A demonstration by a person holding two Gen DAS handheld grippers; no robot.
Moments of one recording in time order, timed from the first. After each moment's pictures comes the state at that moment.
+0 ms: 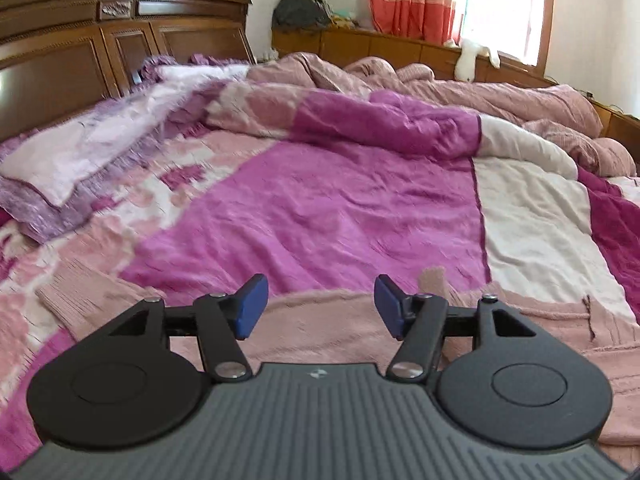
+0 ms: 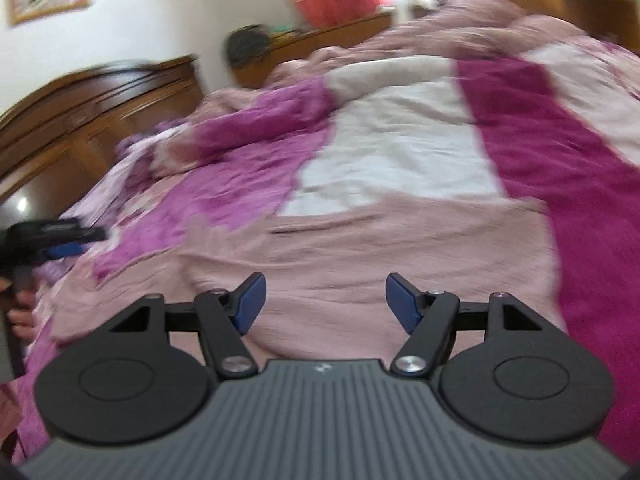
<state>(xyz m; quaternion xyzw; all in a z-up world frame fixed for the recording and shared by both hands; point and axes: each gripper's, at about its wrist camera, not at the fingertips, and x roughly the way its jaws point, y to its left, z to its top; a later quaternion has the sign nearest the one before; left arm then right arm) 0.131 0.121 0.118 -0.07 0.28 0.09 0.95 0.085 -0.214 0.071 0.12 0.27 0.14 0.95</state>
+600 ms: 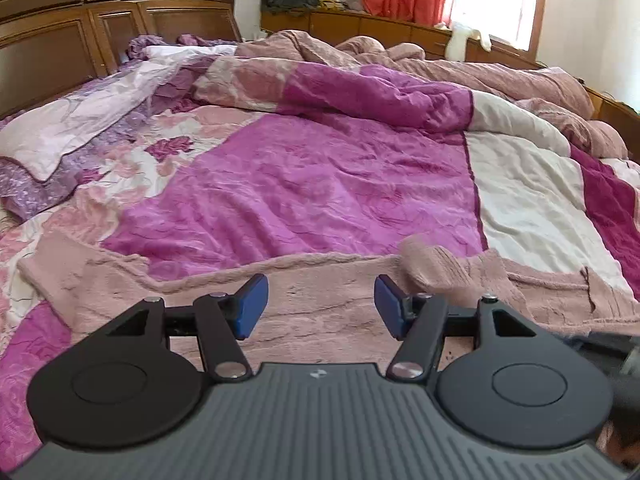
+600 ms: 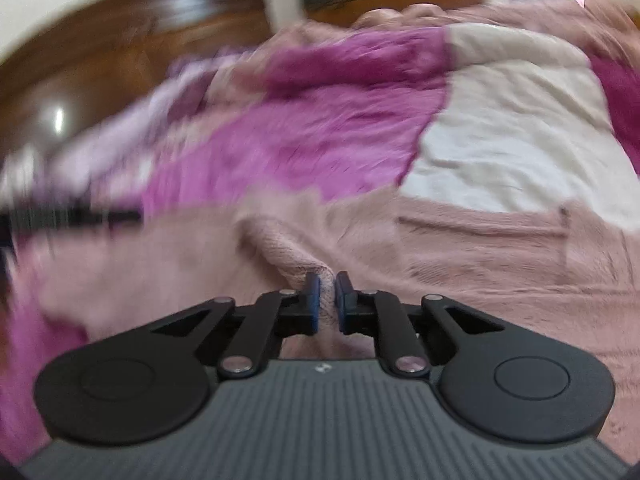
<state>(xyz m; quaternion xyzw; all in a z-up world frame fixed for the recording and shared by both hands) 0.130 0.126 0.093 -0.07 0.30 0.07 0.95 0.174 -0.120 0.050 0.08 0.31 0.20 0.93</state>
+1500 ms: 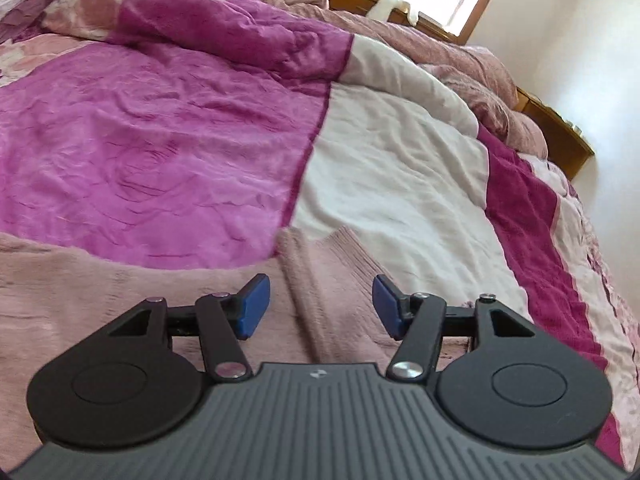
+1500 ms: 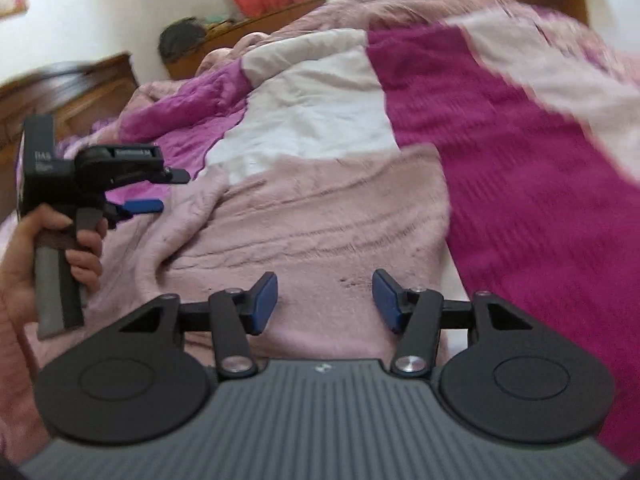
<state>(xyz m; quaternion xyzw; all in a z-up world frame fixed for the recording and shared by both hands) 0.269 -0.022 0.042 -0.17 0.34 -0.08 0.92 0.079 -0.282 0.024 0.17 0.30 0.03 0.94</state>
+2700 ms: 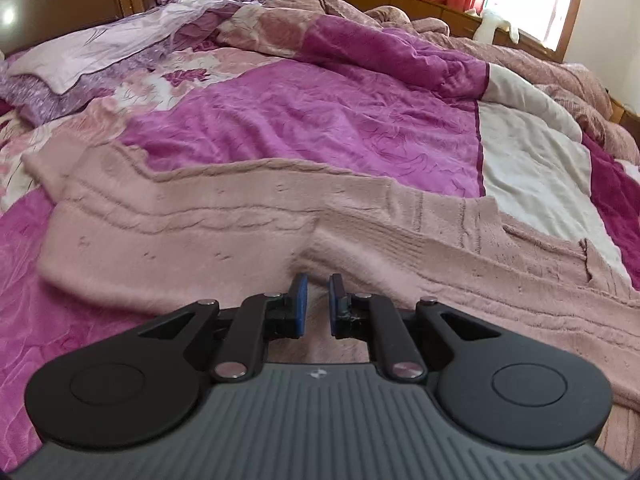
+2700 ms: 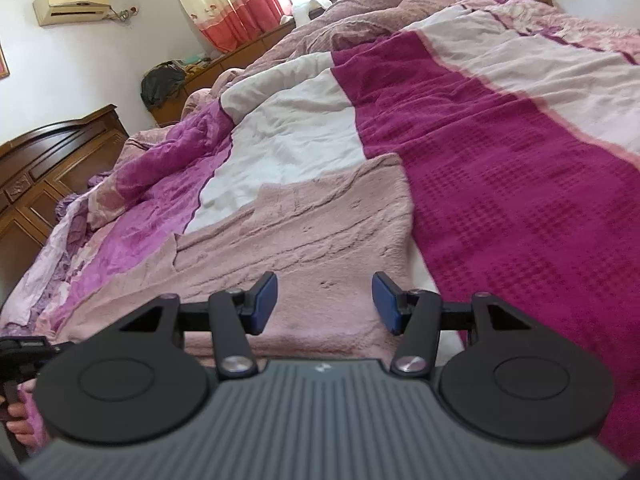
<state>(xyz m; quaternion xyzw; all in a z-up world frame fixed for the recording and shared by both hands) 0.092 0.103 0.052 -0.13 0.34 0.10 0.93 0.046 -0.300 0.034 0.22 0.27 0.00 0.94</state>
